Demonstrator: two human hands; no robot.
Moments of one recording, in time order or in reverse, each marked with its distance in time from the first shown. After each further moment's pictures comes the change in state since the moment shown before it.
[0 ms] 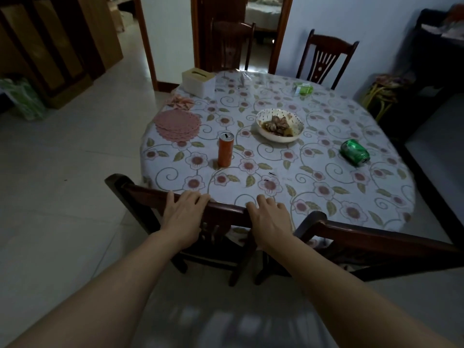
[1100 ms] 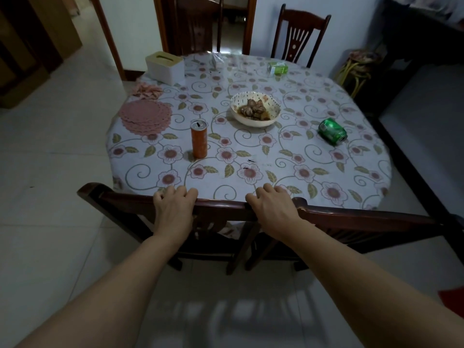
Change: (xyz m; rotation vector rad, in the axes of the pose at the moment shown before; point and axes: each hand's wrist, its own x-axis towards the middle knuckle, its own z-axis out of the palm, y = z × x) left_hand 0.032 0.033 0.029 -0.037 0.203 -0.029; right_hand 0.001 0.061 0.015 -0.104 0.070 -0.111
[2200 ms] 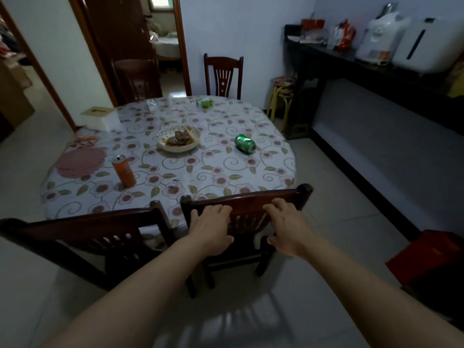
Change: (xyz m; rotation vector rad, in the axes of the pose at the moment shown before) left_hand -0.076 0.304 -0.095 -0.168 -0.397 0.308; right_hand -0.270 0.158 0.019 0.380 0.002 0.433
